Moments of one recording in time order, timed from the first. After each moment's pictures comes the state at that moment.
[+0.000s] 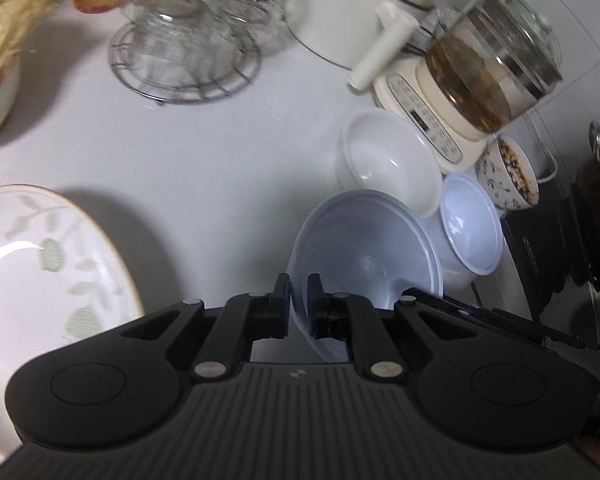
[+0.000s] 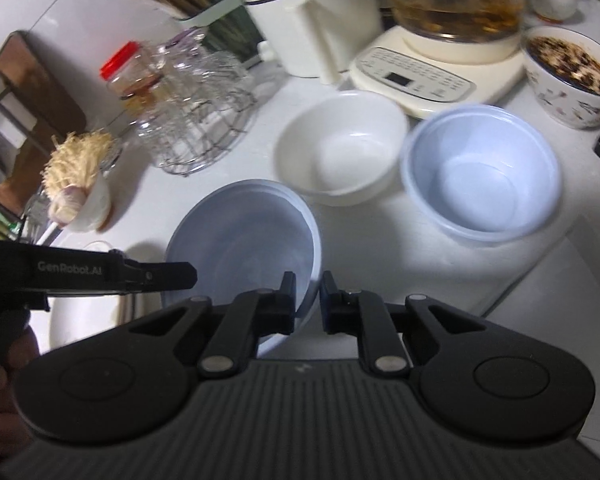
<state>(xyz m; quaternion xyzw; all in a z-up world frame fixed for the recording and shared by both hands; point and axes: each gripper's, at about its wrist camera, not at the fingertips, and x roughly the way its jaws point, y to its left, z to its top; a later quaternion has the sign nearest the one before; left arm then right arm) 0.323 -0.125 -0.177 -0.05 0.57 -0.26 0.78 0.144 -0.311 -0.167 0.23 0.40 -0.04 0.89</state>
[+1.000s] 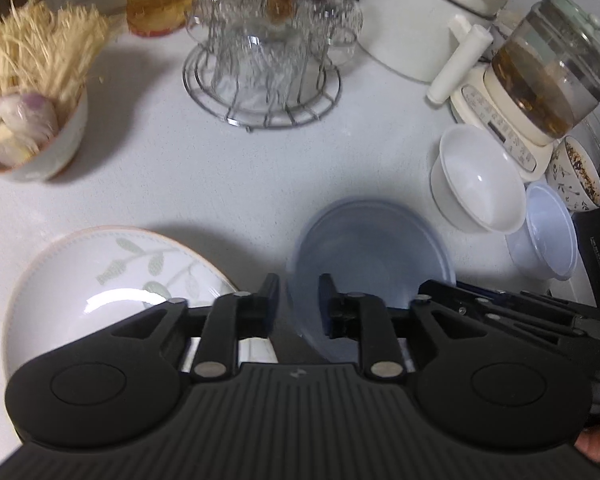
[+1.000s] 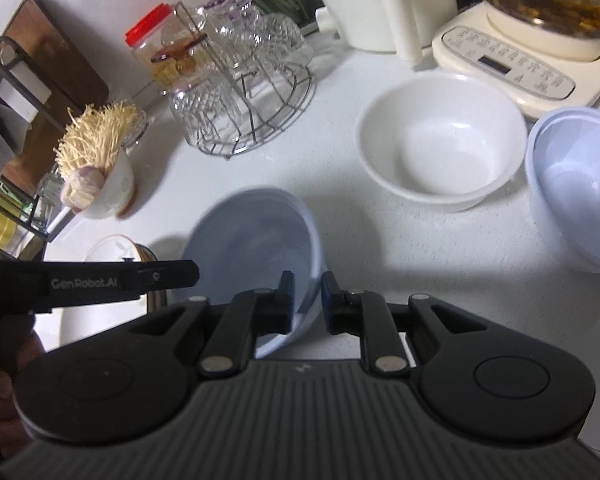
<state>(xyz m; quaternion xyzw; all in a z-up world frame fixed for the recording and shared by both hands) 0.349 -0.095 -0.183 0.02 0.54 -0.21 0.81 0.197 -0.273 -0.180 0.22 0.42 -0.01 0.88</state>
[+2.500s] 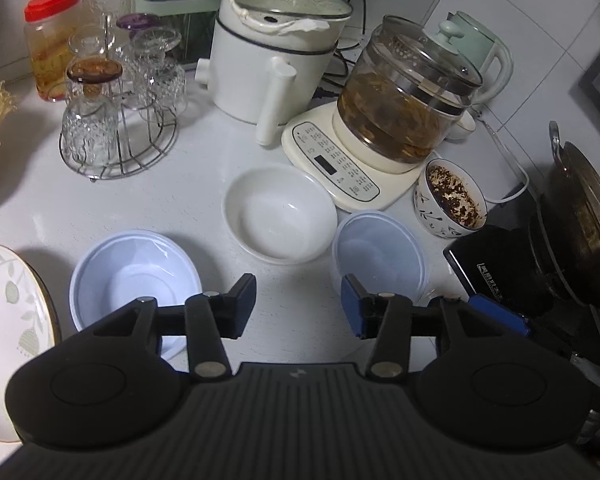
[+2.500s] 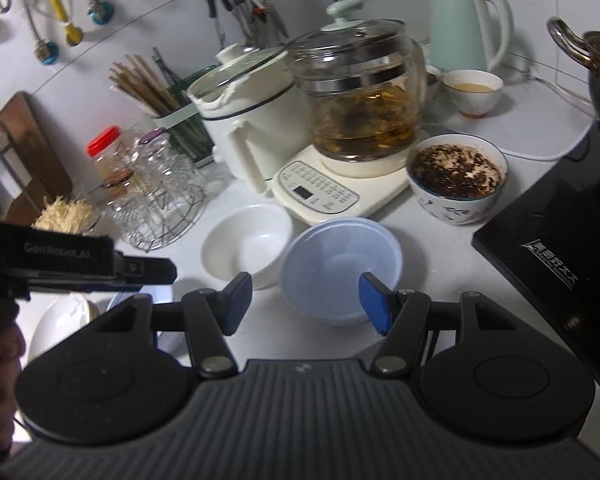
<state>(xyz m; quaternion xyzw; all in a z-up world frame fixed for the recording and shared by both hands) 0.263 -0.225 -0.119 -0.02 0.48 -0.27 0.84 0.068 -0.388 -0.117 0.19 0.30 -0.11 0.93</state>
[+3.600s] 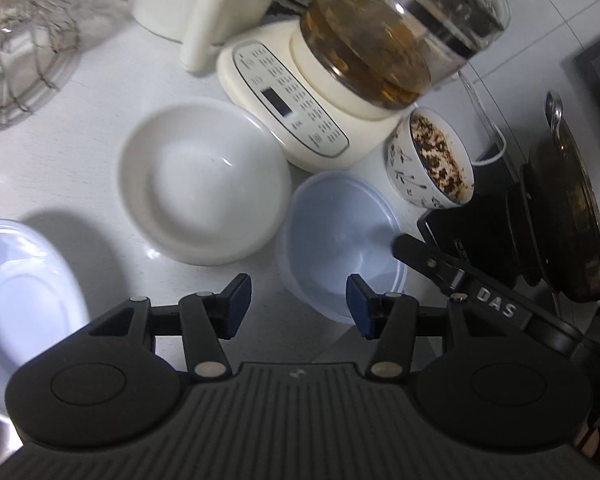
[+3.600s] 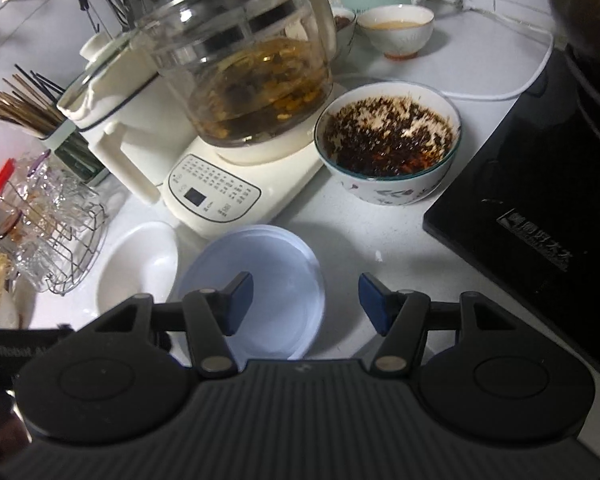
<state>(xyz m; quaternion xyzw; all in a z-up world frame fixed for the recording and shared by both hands) 0.326 -0.289 -0.200 -0.05 0.57 -0.35 0.74 0.130 -0.453 -0.166 0.26 0.35 -0.20 0.88</state>
